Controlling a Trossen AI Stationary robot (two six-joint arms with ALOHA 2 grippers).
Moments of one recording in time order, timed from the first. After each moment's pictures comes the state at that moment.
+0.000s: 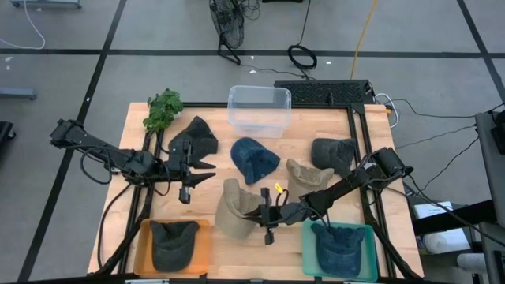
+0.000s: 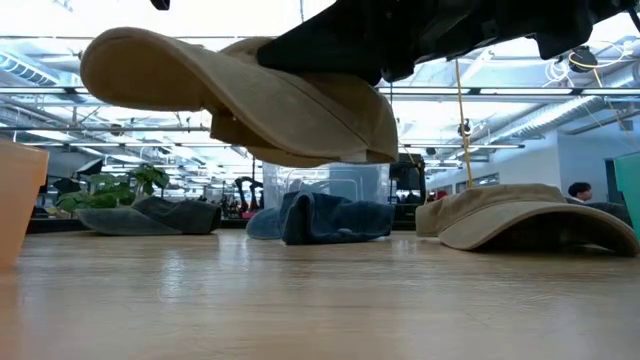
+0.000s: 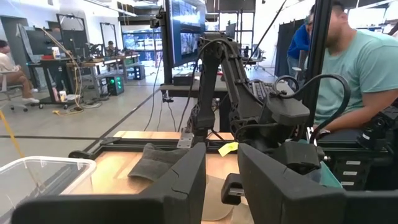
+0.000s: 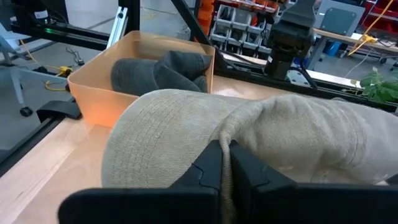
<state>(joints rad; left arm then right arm) -0.39 0.85 0.60 0.32 -0.42 0.02 0.43 1.89 0.96 0.69 0.36 -0.06</state>
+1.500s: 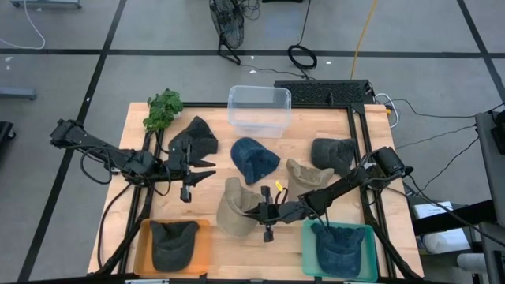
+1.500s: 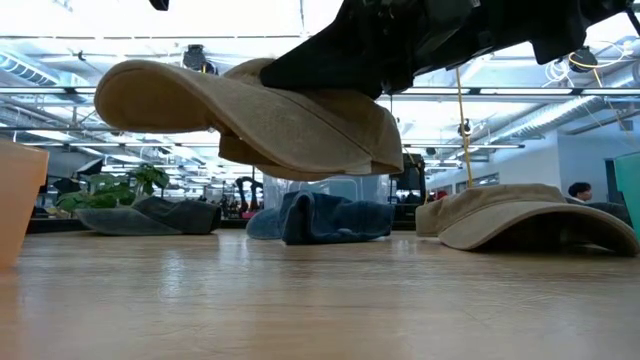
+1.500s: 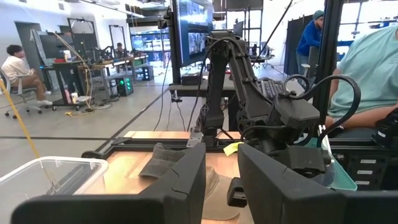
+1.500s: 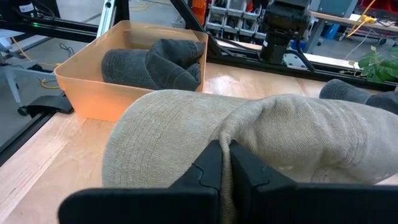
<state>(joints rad) -0.39 0.85 0.60 0.32 -0.46 0.05 0.42 1.89 0.96 0.64 0.37 0.00</state>
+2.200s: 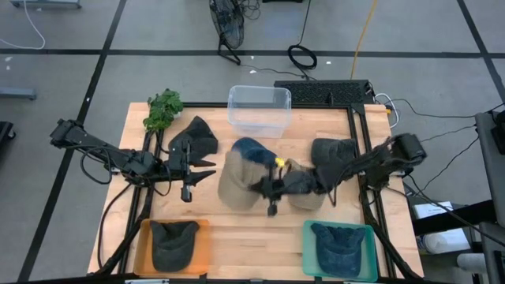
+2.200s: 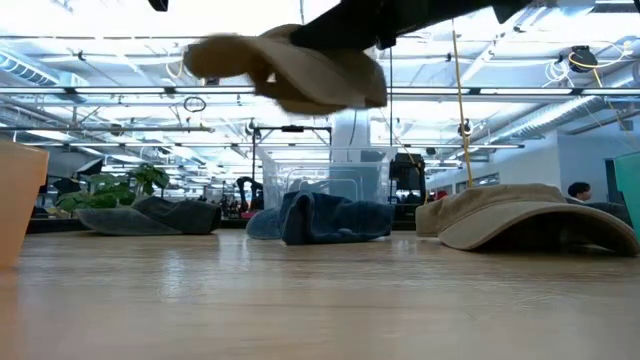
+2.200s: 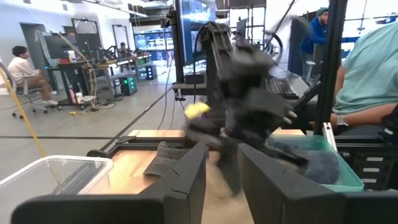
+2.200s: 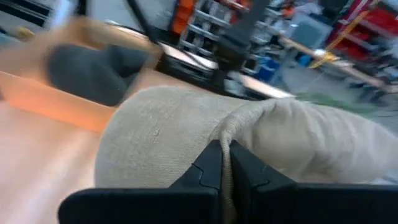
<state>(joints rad) -0.39 0.85 0.60 0.31 -0.47 0.06 0.22 1.60 0.96 0.37 0.24 -0.31</state>
